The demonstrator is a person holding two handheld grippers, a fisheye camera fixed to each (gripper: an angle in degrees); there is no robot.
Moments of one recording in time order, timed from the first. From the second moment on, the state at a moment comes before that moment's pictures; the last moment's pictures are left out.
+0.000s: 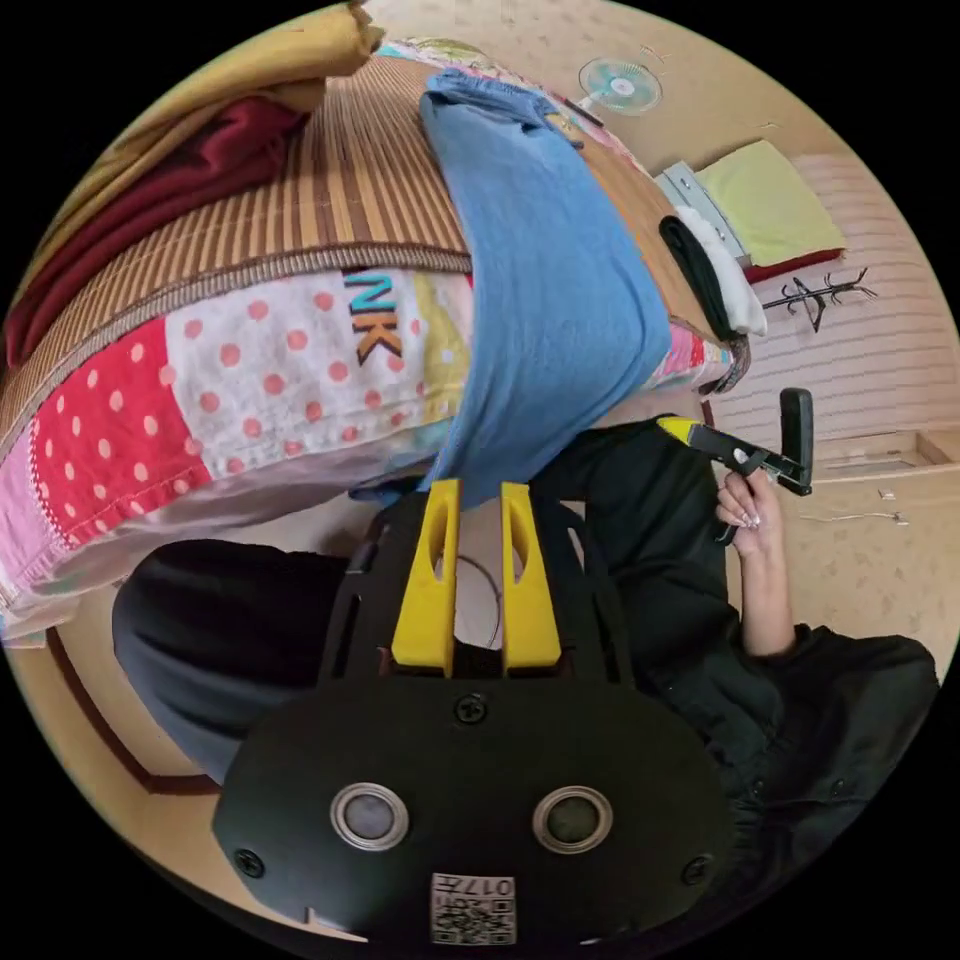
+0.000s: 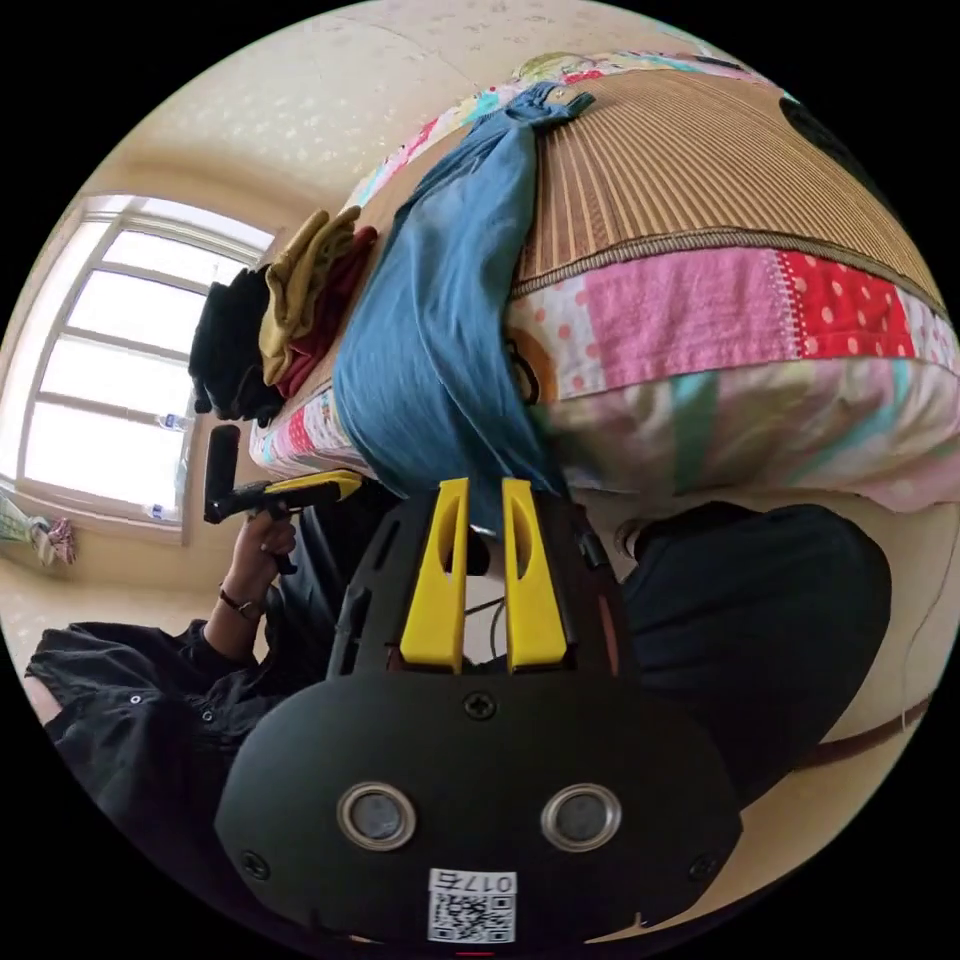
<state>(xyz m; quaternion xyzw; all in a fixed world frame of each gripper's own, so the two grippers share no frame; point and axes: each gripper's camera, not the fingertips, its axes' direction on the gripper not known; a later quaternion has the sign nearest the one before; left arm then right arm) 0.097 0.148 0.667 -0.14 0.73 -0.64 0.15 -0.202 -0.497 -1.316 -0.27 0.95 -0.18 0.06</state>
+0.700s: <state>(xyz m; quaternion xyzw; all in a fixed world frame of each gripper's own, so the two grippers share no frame) 0.184 0.225 0.749 -0.02 0.67 -0.74 0.02 -0.294 -0.617 -1.291 -0.32 0.87 -0.15 0.35</state>
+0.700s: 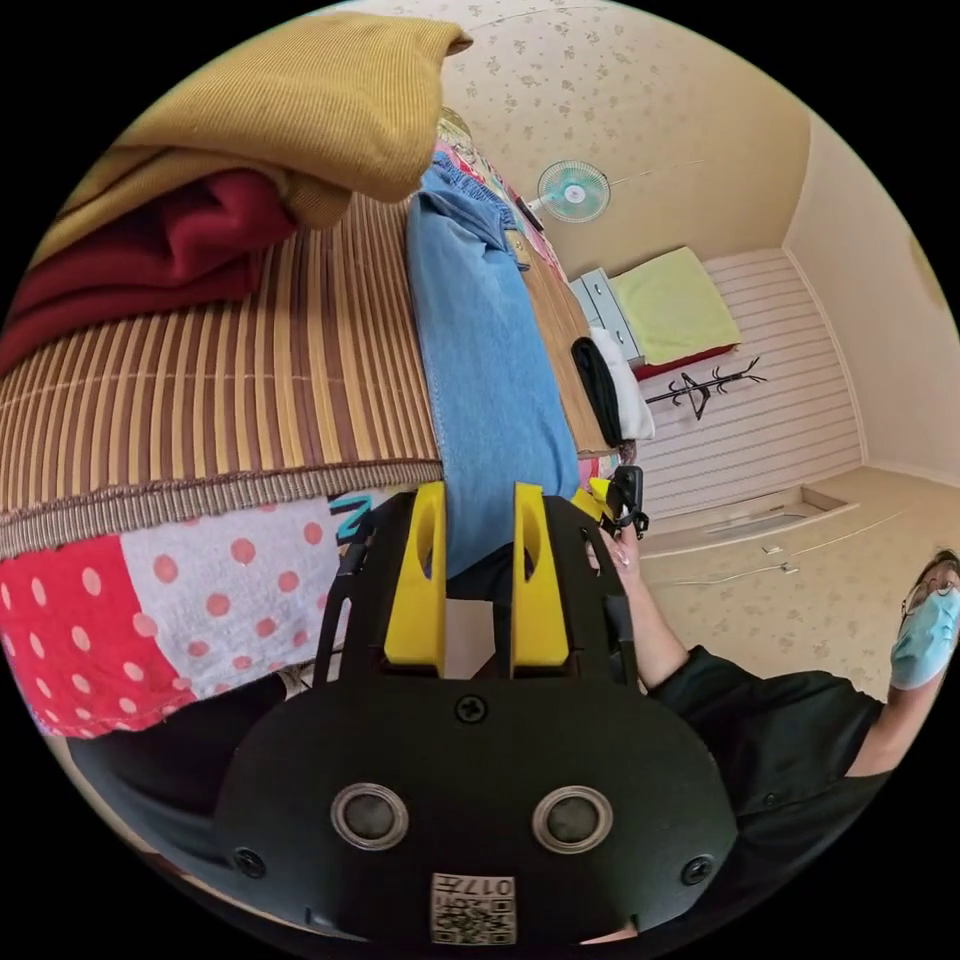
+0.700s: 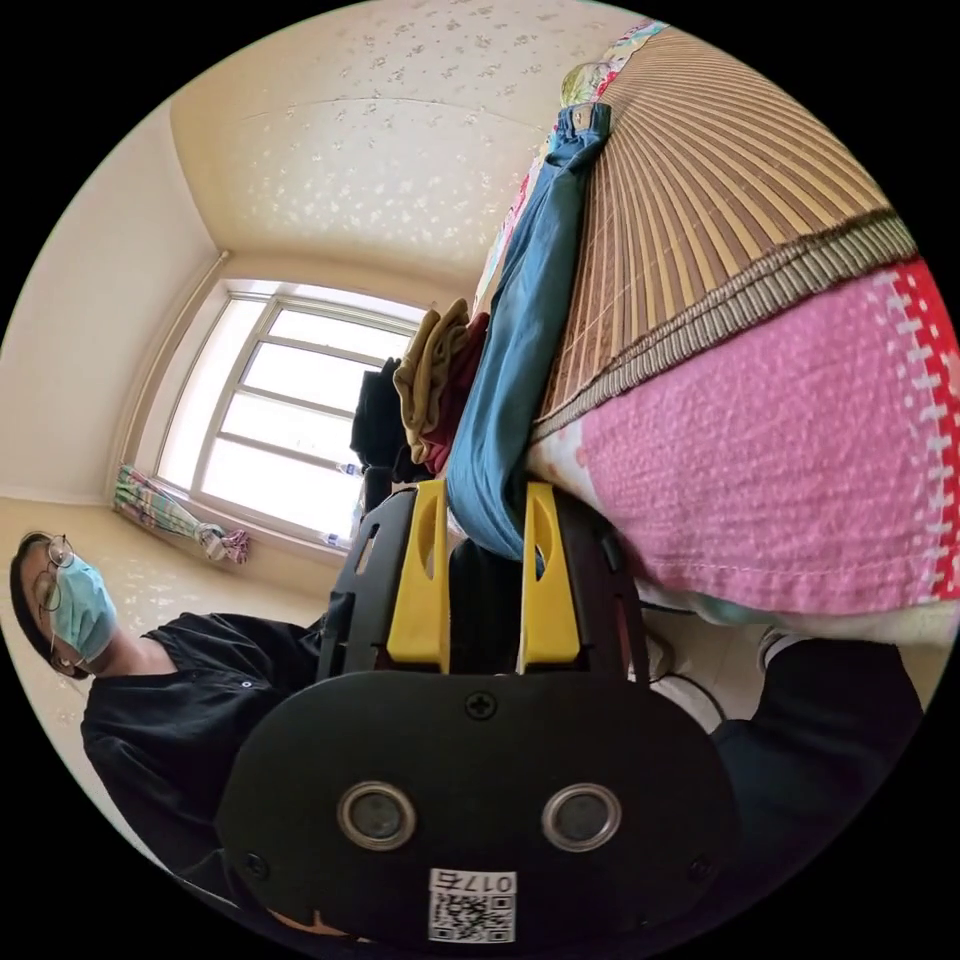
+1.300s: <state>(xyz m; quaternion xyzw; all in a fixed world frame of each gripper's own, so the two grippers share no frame) 0.248 0.259 0.752 0.01 0.69 -0.72 -0.04 -0.307 -0.637 -1.279 -0.30 0.88 -0.09 0.36</state>
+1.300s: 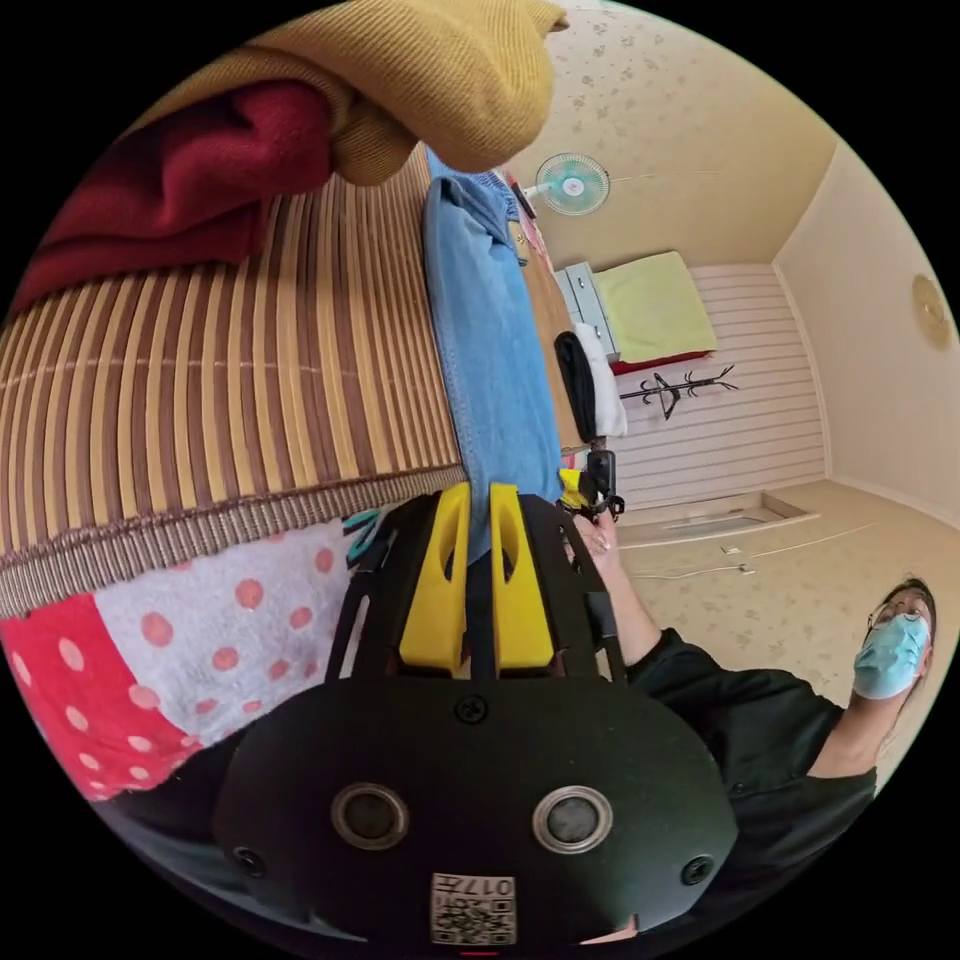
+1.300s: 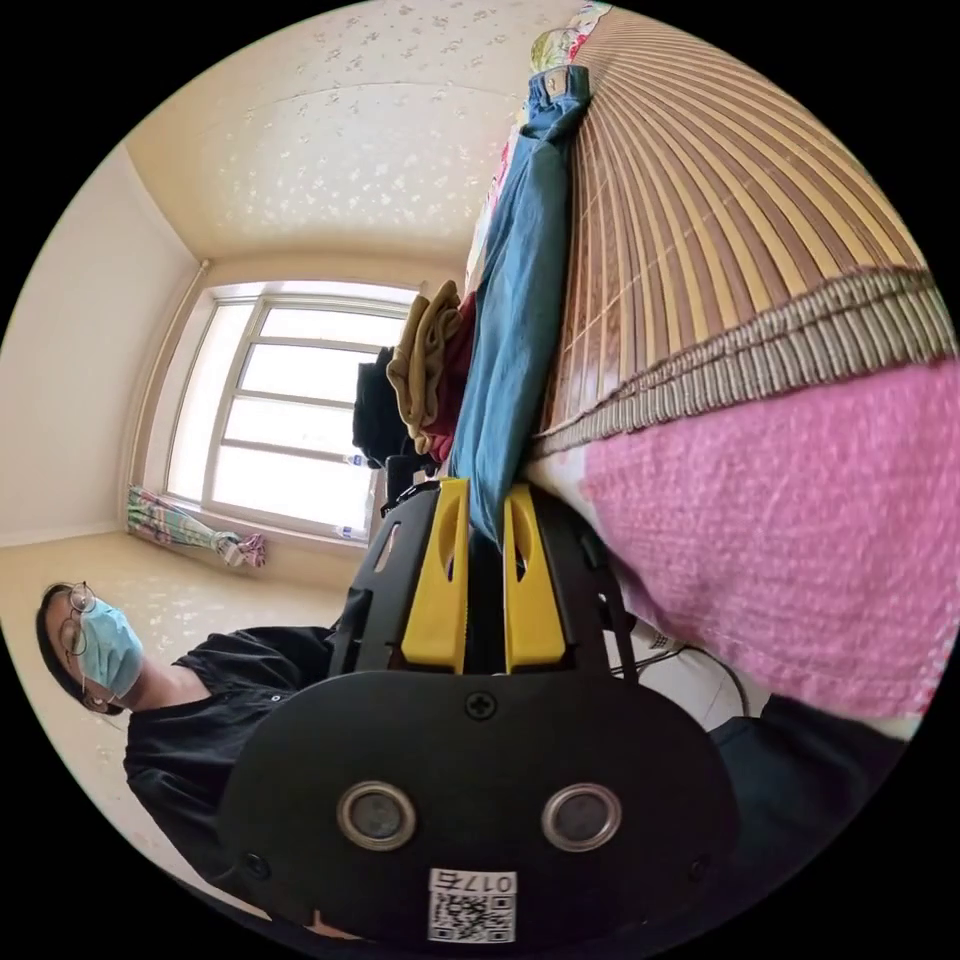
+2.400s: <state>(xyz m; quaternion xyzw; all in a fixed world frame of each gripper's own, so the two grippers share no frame) -0.203 0.551 0.718 0.44 0.38 -0.80 0.17 -0.065 -0.275 -0.839 -0.65 0.63 -0.33 0.26</state>
